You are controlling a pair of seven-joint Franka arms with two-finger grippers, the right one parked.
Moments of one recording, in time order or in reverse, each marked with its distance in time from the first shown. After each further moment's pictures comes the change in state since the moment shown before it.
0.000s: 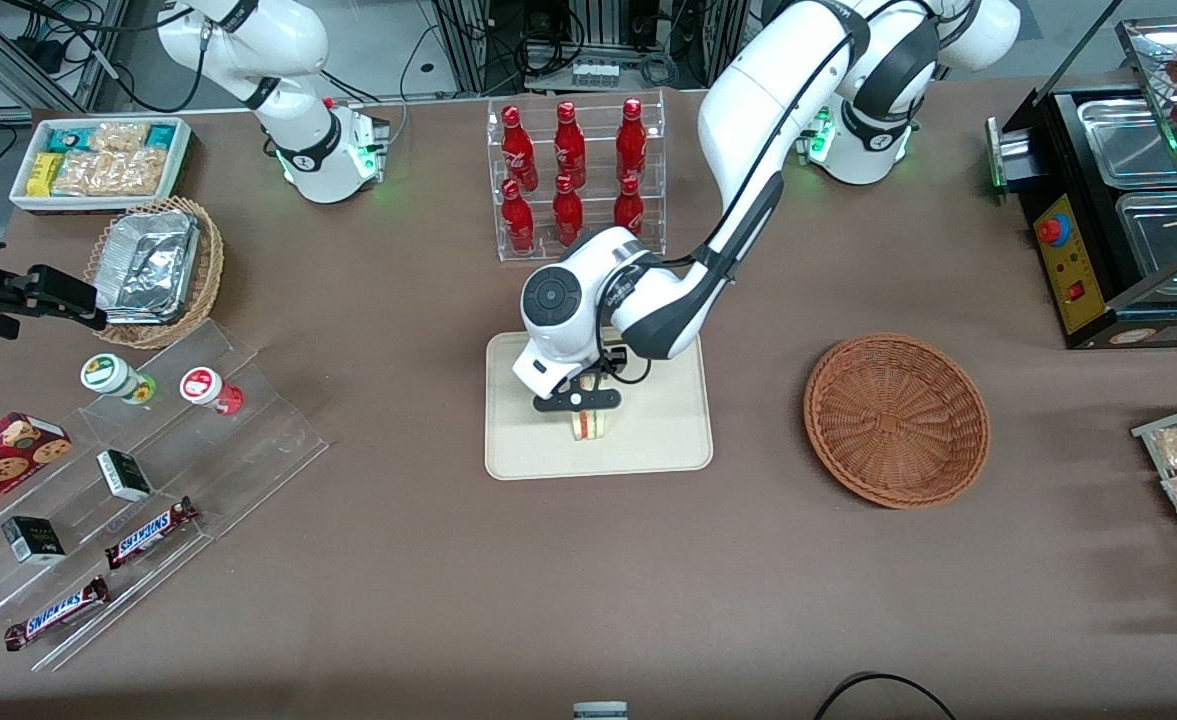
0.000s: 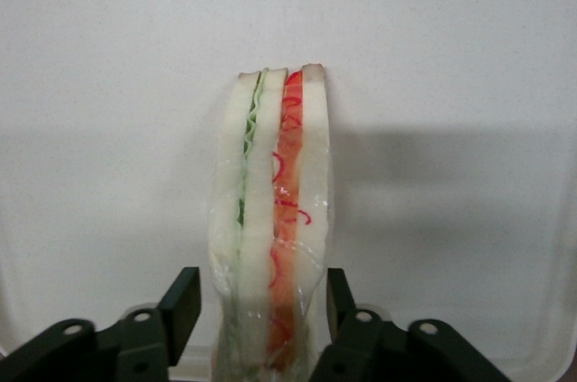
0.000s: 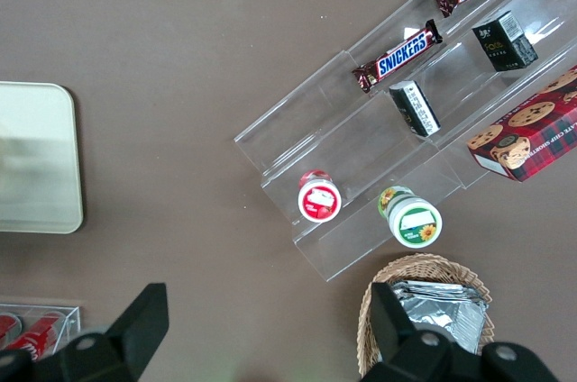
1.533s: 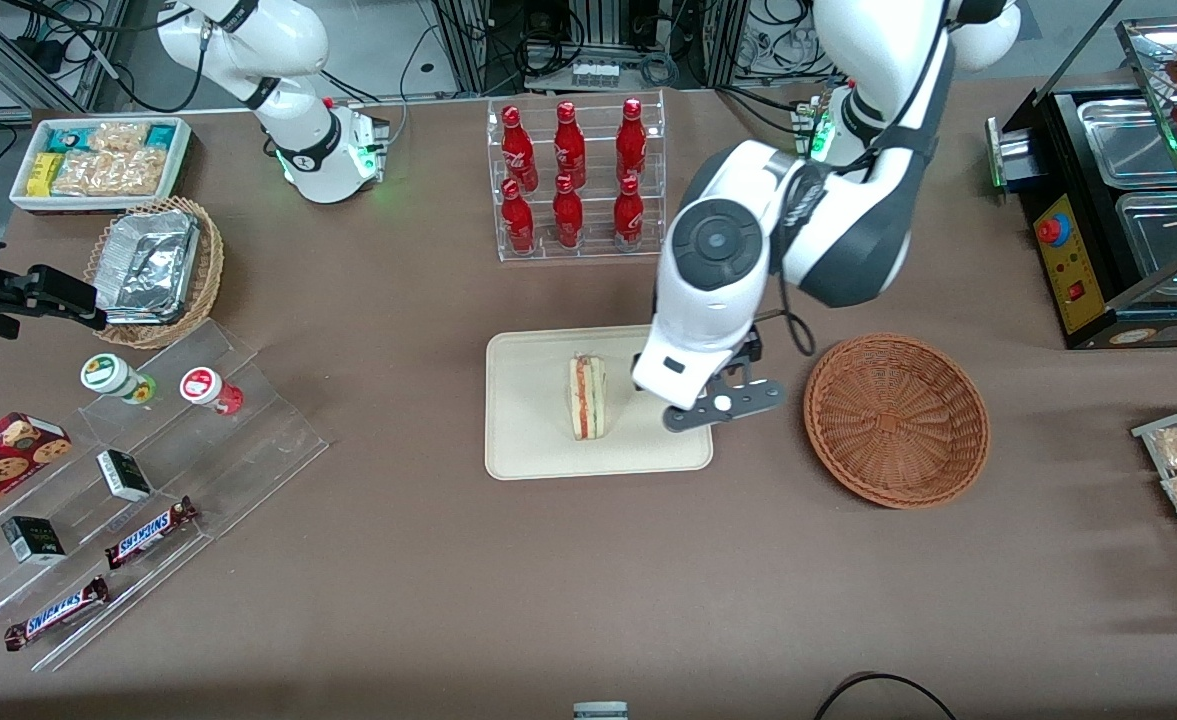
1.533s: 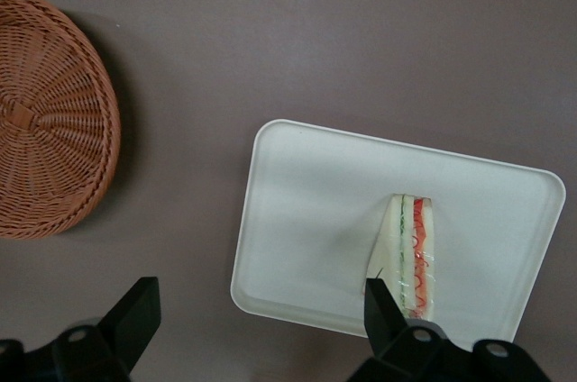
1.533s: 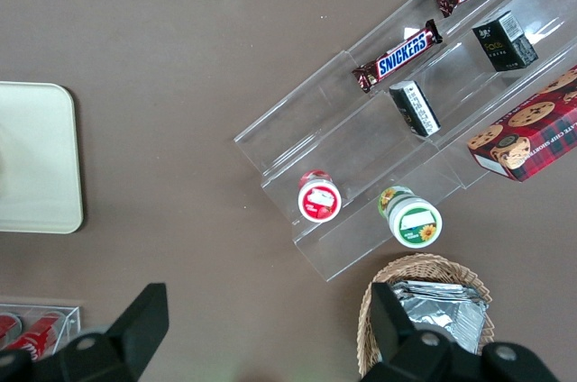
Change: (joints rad) arm 0.013 -0.332 0.324 0.037 -0.152 -0.328 0.110
